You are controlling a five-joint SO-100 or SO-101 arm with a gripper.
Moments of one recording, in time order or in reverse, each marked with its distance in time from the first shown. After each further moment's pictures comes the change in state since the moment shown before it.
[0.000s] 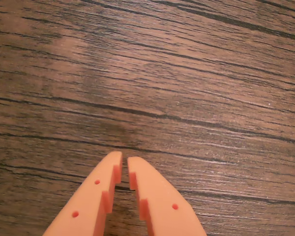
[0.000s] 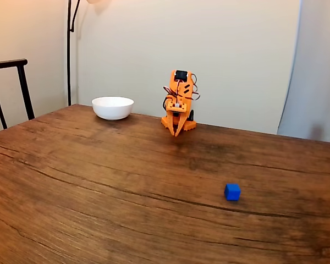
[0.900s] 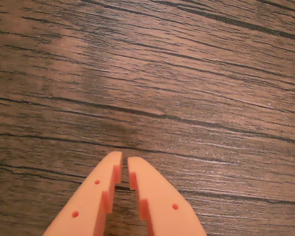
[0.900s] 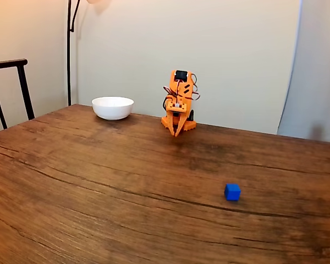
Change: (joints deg) arm 0.0 0.0 0.0 0.0 0.0
